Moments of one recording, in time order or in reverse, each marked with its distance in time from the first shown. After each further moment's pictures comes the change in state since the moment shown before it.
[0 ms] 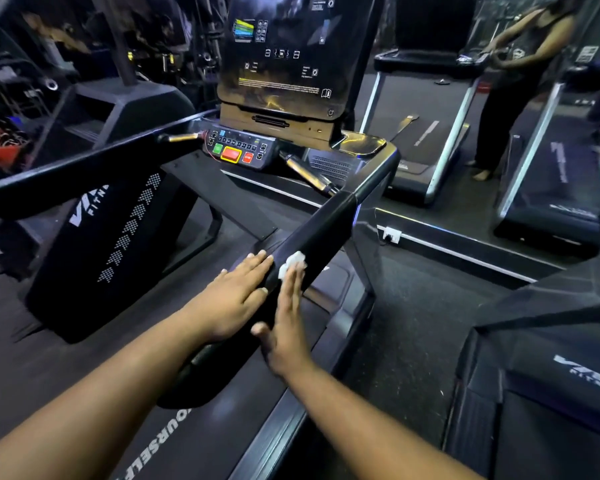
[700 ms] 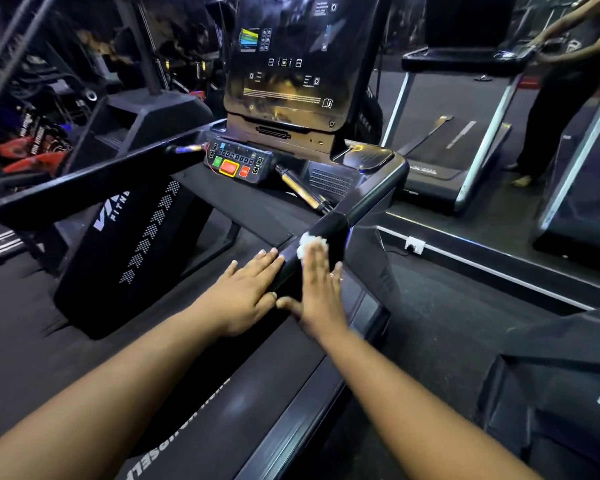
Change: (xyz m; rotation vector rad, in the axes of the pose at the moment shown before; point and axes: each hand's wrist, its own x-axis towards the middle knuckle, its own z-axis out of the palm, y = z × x) left_hand 0.084 0.039 0.003 0.233 0.027 -0.016; right_hand 0.101 0.094 -0.094 -0.472 -0.127 -0.057
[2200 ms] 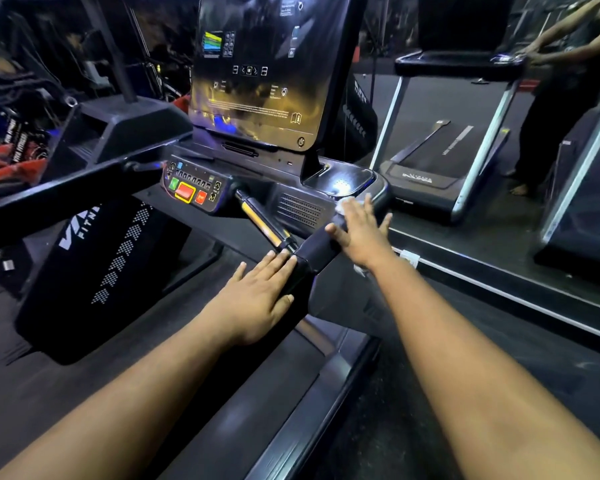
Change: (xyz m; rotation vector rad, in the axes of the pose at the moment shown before) left_hand 0.153 0.047 -0.008 0.035 0.014 -0.012; right_hand 0.196 0.178 -0.105 -0.120 -0.191 0.182
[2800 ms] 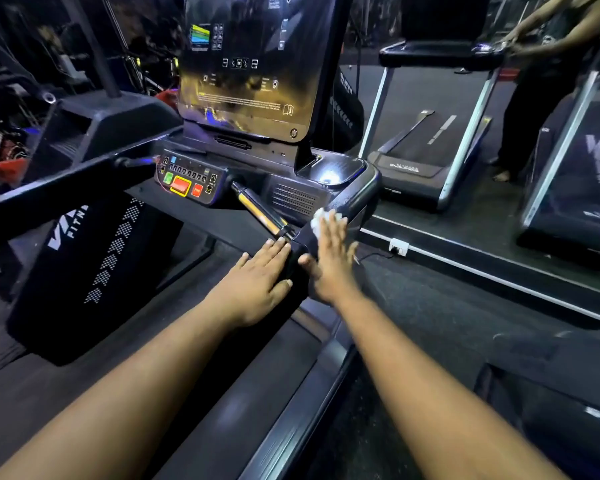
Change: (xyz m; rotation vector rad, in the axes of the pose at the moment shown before) left_hand -0.009 -0.003 -0.002 -0.052 -0.017 0.012; right_hand -0.084 -0.056 0.057 0.323 0.142 -0.024
